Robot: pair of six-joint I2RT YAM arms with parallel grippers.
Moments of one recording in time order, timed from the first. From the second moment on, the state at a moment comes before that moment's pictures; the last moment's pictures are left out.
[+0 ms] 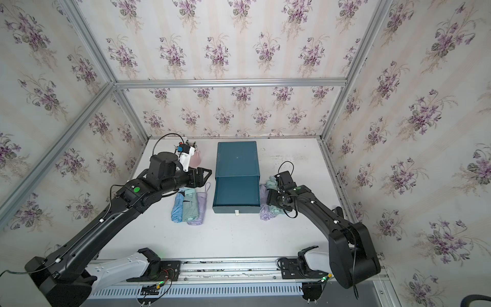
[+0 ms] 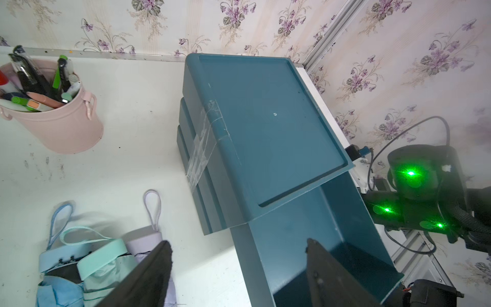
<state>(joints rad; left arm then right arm) -0.55 1.13 1.17 -0.61 0.09 -0.42 0.36 1.29 0.74 -0.61 -0.07 0.57</state>
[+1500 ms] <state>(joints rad) -0.56 1.22 1.21 -0.33 0.52 -0.61 0.98 1.21 1.25 -0.45 0.00 0.54</state>
